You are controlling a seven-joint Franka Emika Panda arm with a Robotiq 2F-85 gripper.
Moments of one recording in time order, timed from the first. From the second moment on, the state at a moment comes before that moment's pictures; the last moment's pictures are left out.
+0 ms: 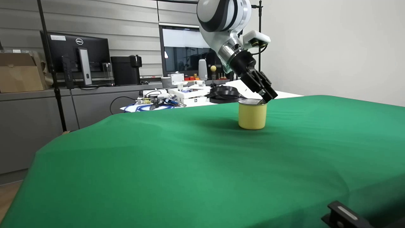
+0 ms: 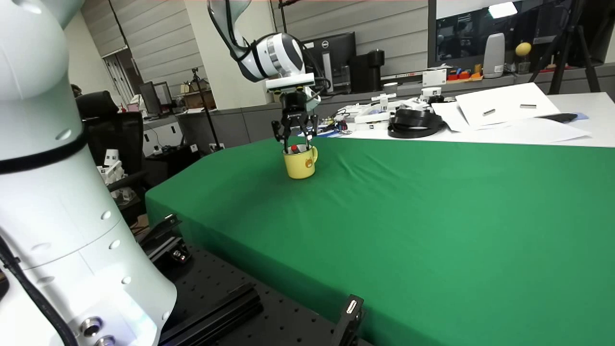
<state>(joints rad) 0.17 0.74 0.12 -1.55 -0.29 1.54 -0.21</state>
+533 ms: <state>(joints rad) 0.15 0.75 0.12 -1.52 -0.21 1.52 -0.21</state>
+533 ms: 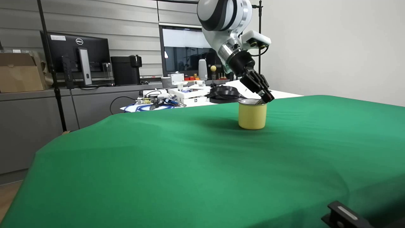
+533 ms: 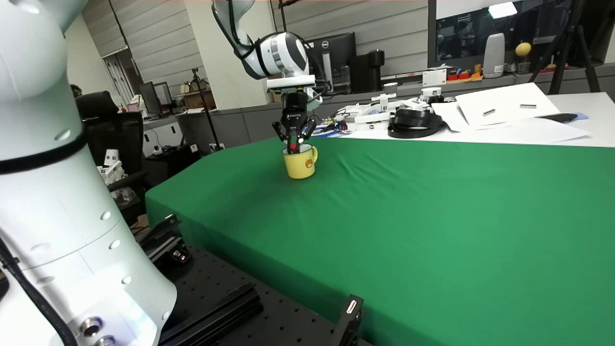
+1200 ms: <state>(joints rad) 0.05 0.62 0.10 -1.42 -0.13 1.29 -0.31</state>
